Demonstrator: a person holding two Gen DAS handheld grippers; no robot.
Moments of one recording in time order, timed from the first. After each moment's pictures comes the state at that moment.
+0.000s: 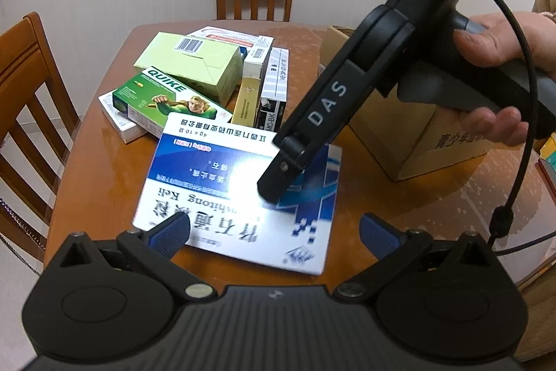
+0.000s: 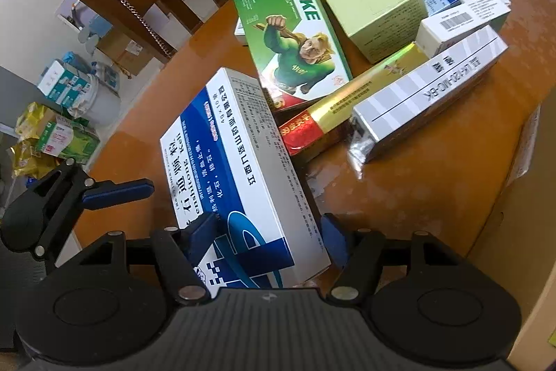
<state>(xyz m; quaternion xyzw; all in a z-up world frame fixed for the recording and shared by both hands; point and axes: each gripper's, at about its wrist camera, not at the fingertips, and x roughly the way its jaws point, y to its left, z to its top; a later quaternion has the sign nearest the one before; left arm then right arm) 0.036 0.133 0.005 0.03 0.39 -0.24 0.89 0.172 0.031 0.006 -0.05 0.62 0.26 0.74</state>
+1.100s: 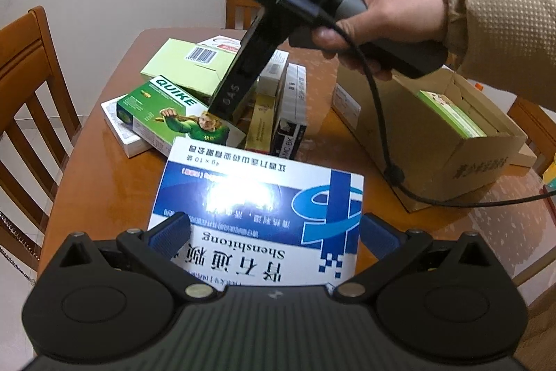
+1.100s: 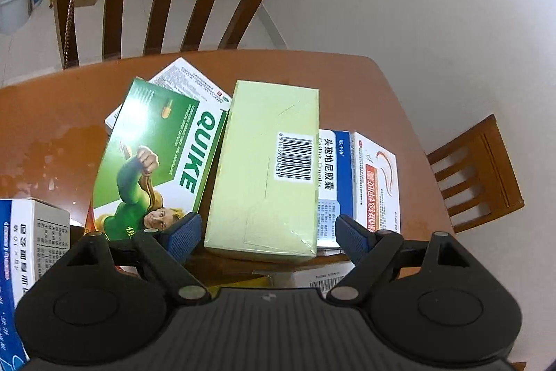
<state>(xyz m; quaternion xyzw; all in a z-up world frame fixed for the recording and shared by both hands) 0.063 0.136 -0.001 0.00 0.38 -0.24 0.90 0.253 0.086 0.004 -0.41 0.40 0.21 0.80</state>
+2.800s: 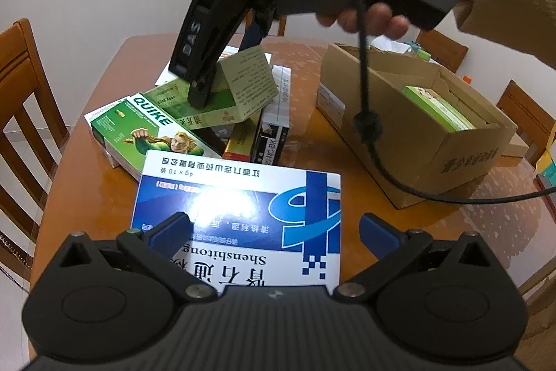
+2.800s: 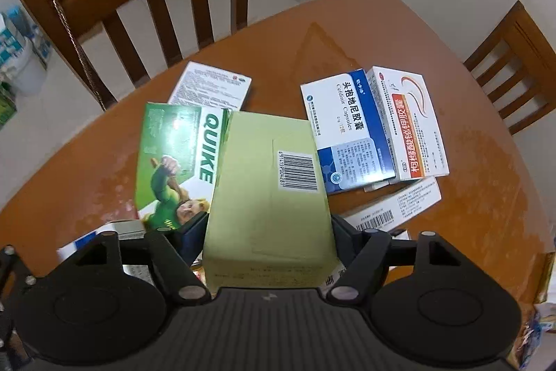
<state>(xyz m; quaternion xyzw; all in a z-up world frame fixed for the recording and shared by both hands) 0.064 0.124 0.002 0.01 0.37 -0.25 0.89 0.285 0.079 0.031 -0.24 0.55 0.20 0.77</state>
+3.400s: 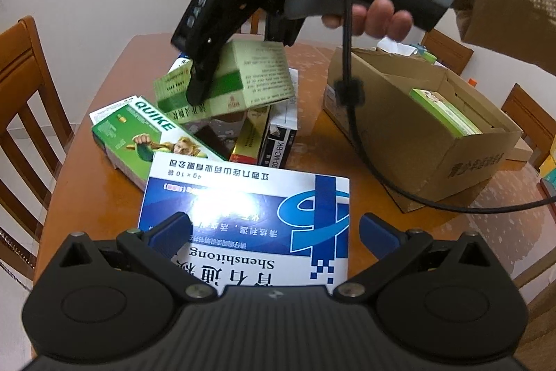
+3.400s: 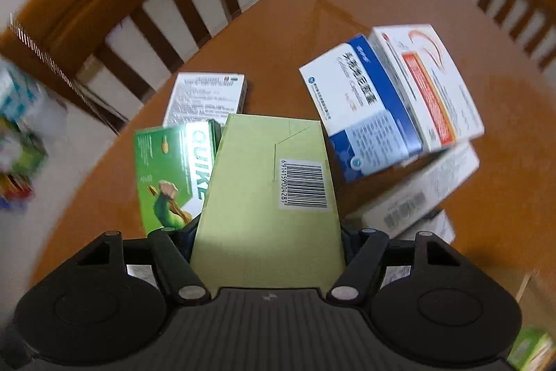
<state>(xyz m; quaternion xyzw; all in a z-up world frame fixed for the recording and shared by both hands) 0.066 0.123 0.002 0.01 0.37 -0.25 0.90 0.305 0.041 0.021 -0.08 0.61 0.21 0.76</state>
